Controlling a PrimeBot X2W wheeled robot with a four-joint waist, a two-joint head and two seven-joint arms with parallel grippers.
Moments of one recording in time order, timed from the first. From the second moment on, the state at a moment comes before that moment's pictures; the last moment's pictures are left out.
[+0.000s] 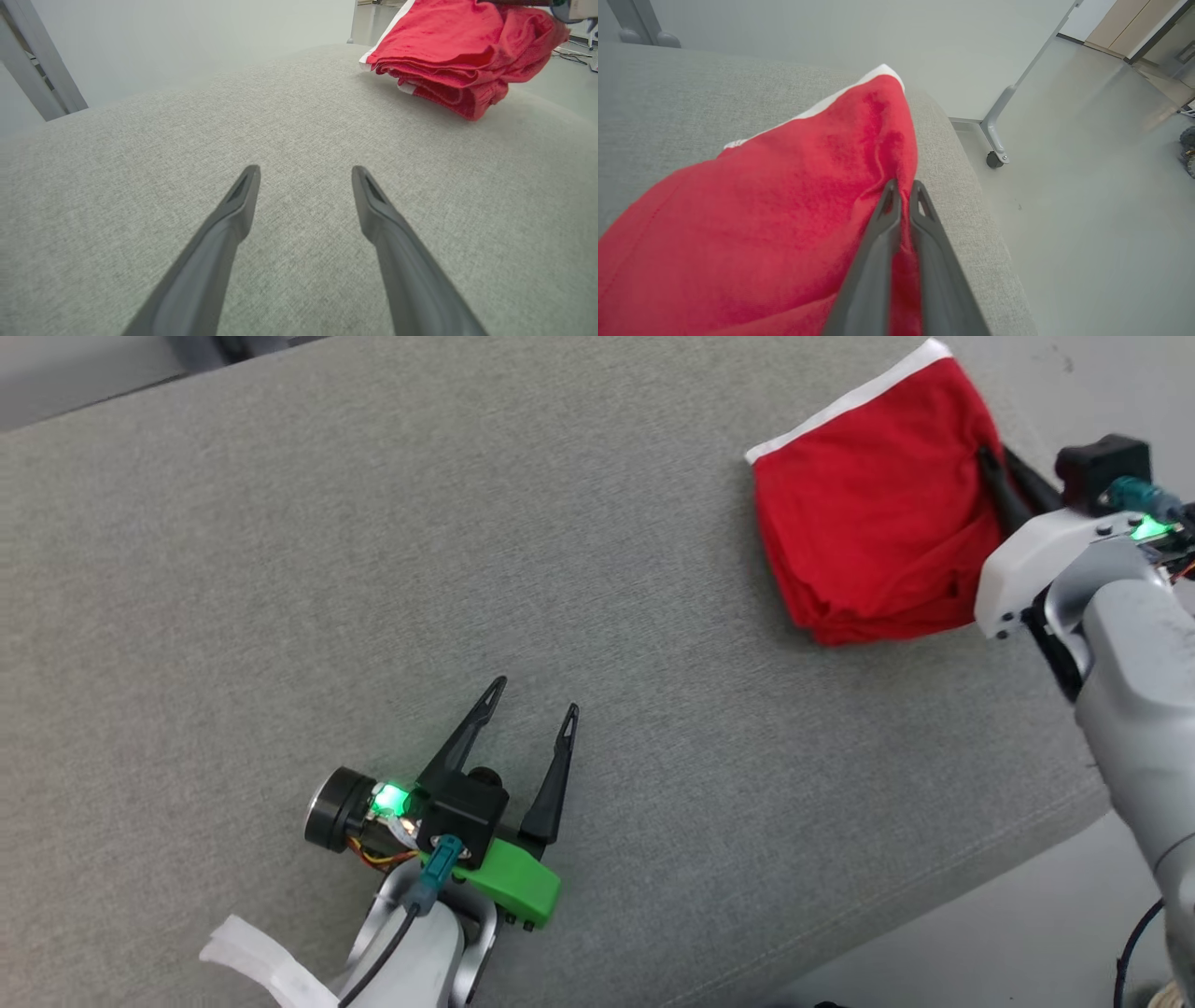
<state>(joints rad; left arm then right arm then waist) -0.29 0.05 -0.45 0.35 -0.04 -0.05 -0.26 -0.96 -0.26 0.22 1.05 0.15 0.13 -0.26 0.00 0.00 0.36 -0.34</state>
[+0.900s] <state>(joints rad) -0.33 0.05 -0.33 0.35 -0.06 0.01 -0.26 -0.93 -0.18 -0.20 0.62 -0.05 0.13 -0.26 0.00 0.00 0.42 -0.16</state>
